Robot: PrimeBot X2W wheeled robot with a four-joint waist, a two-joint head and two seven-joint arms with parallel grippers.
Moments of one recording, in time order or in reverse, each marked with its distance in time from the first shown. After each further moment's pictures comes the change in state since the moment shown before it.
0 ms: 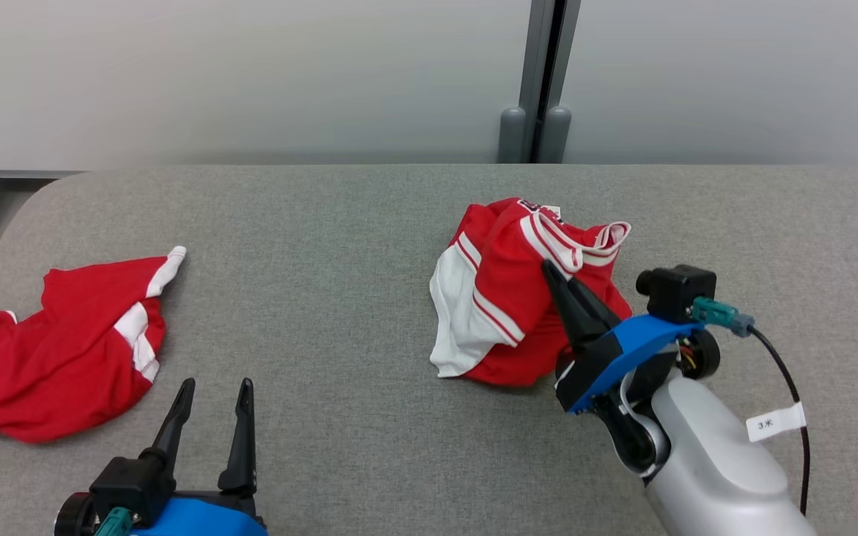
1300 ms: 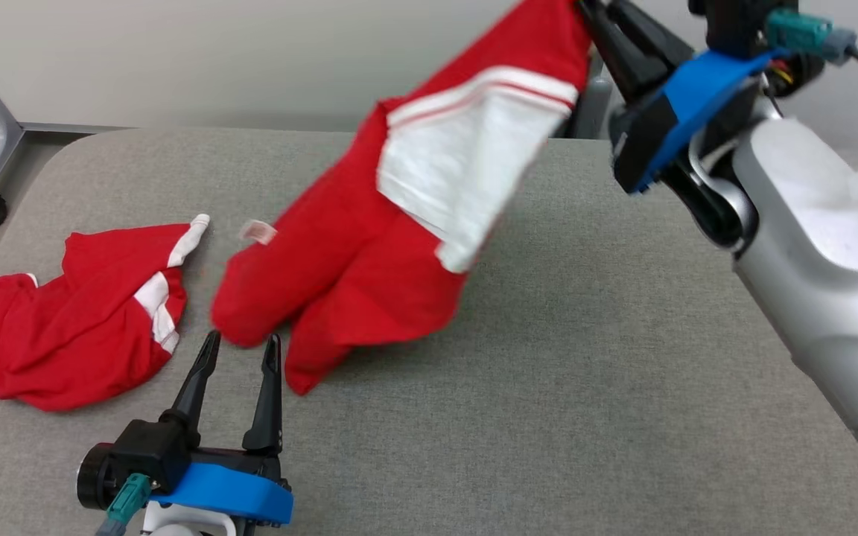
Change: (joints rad) left arm -0.070 -0.044 -0.007 -0.037 0.037 -0.029 0.000; right arm -0.607 -0.219 0.306 -0.015 0.045 0.000 0.024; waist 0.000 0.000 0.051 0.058
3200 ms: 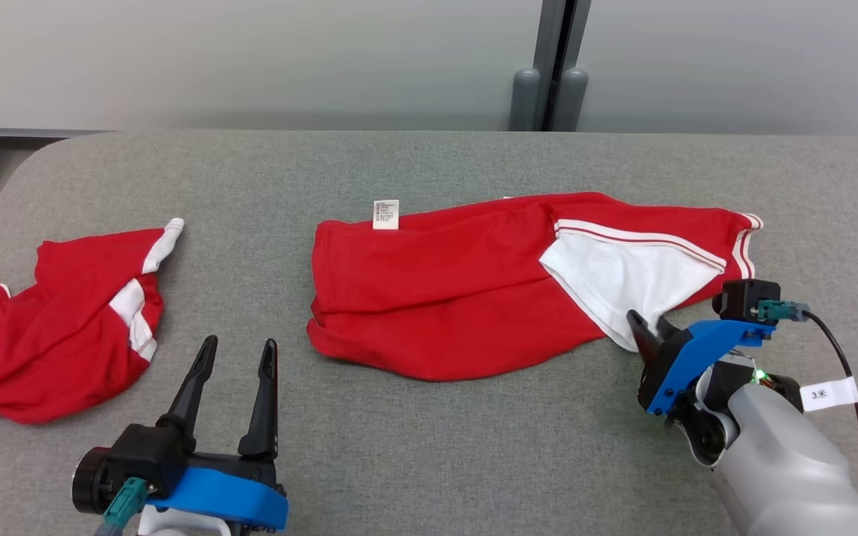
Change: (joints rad) left arm 0.008 0.020 -0.012 -0.003 -0.008 0.007 0.000; right arm 0.445 0.142 -0.391 0.465 0.015 0.000 0.082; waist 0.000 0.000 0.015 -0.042
